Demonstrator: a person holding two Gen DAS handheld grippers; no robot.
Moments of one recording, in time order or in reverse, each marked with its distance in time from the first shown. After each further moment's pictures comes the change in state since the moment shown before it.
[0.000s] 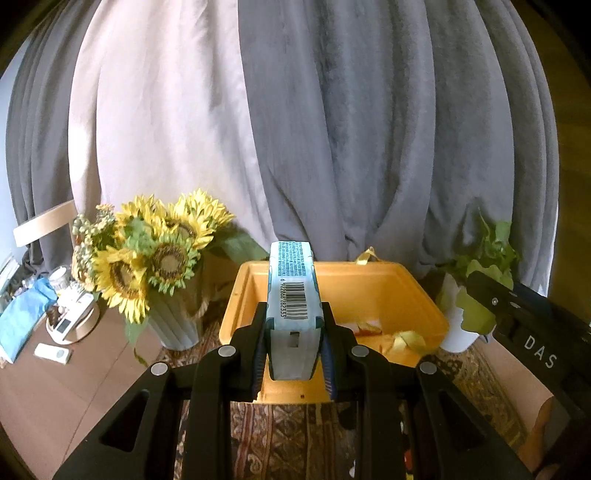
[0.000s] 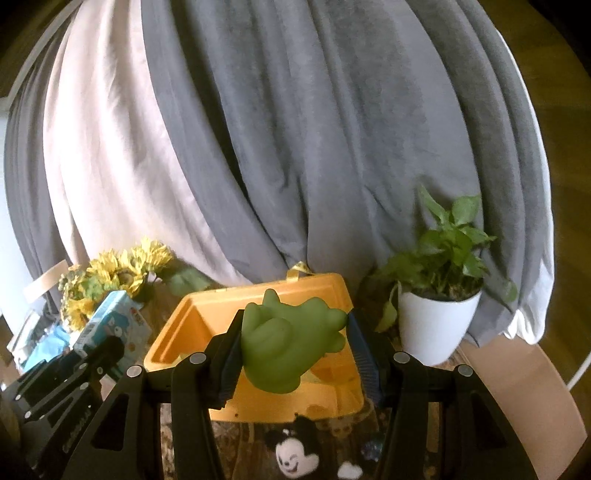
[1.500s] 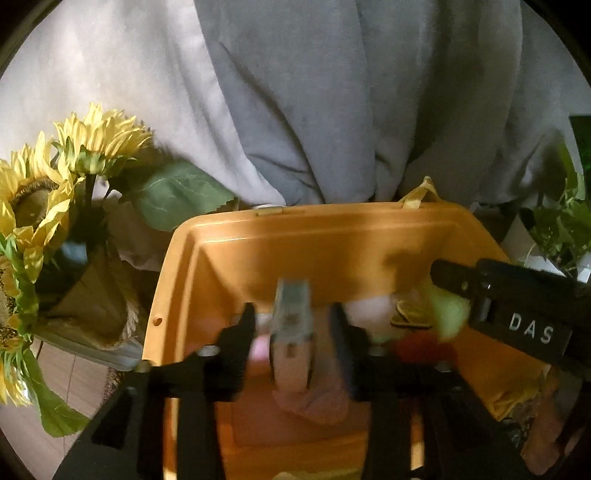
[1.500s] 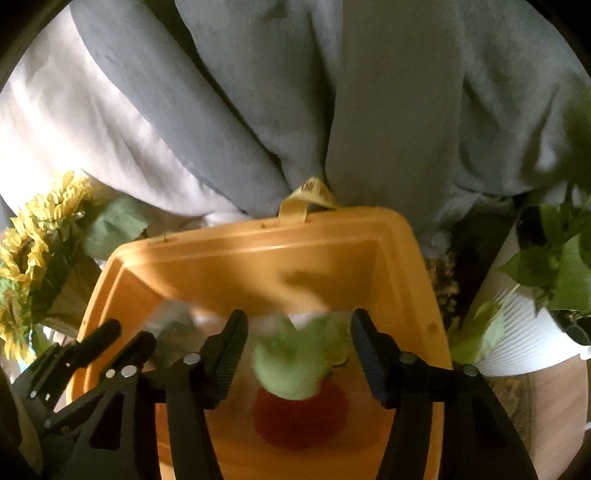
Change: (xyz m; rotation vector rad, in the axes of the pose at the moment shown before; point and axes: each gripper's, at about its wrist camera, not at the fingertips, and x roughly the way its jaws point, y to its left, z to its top) left arm 0.211 -0.002 0.014 0.083 0.351 -0.060; right arm 0.220 -0.005 0.006 -0.014 0.494 0.033
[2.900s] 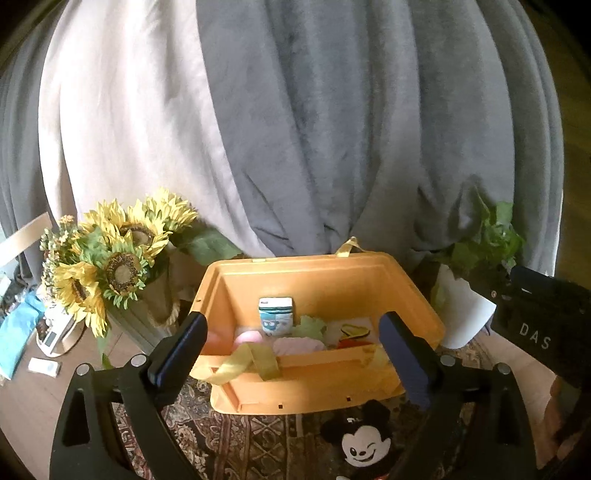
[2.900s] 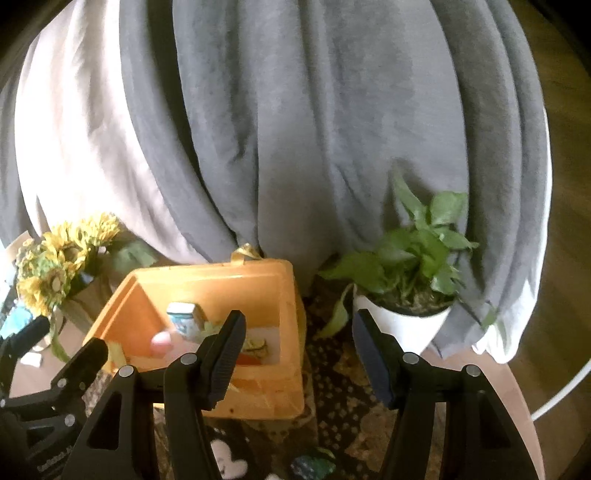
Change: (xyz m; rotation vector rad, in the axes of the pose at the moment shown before) left arm -0.151 -0.055 -0.051 -0.025 -0.291 0.064; right arm -0.167 -0.040 -0.081 -0.043 -0.357 -0.153
